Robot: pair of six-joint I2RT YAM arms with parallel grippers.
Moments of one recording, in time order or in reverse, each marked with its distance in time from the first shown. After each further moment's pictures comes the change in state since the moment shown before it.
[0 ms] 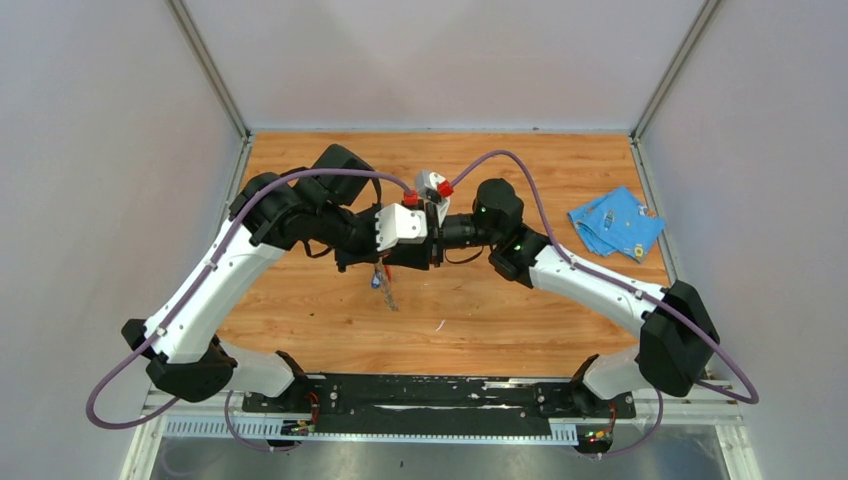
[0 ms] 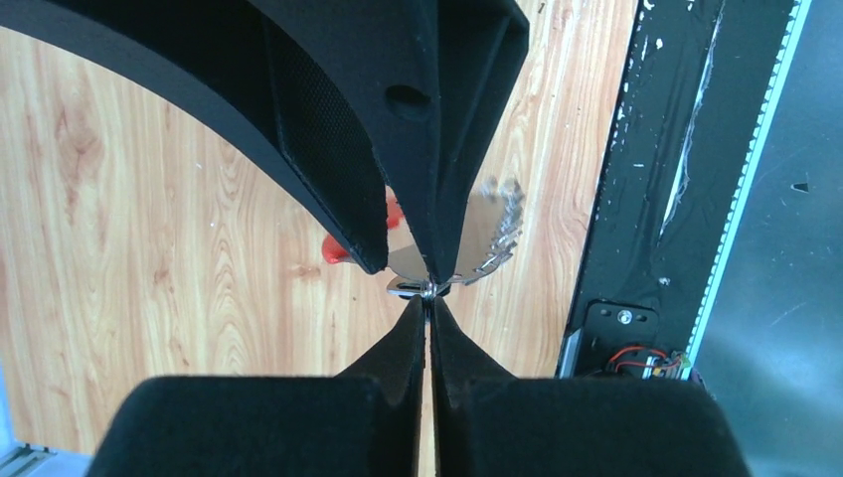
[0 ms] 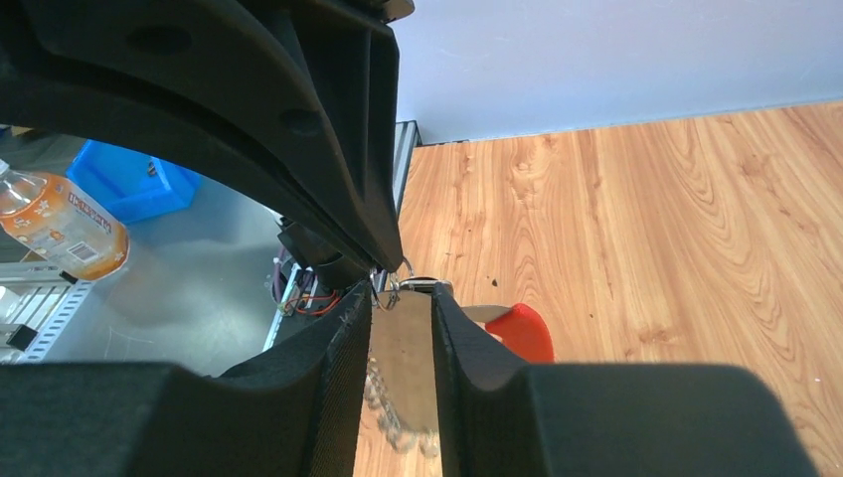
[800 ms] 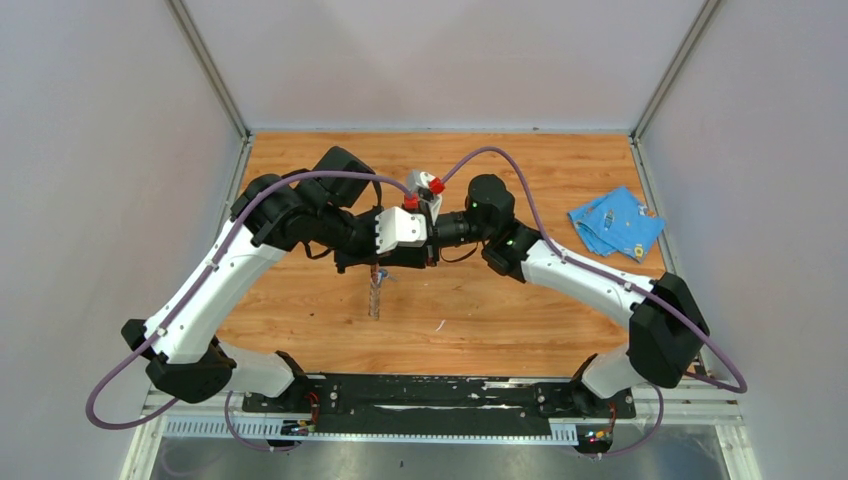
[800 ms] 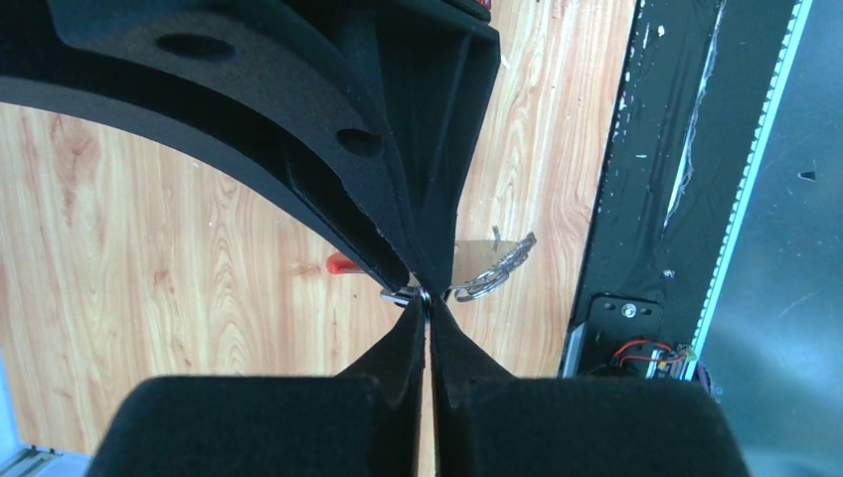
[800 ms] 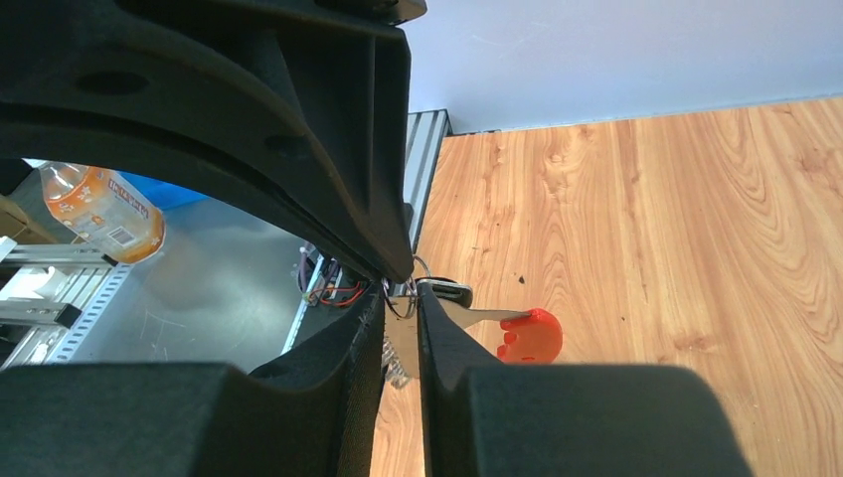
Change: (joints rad) left arm 0.000 -0.009 -0.022 0.002 0.001 0.019; right arm 0.000 0.056 0.041 -0.008 -0.068 0.029
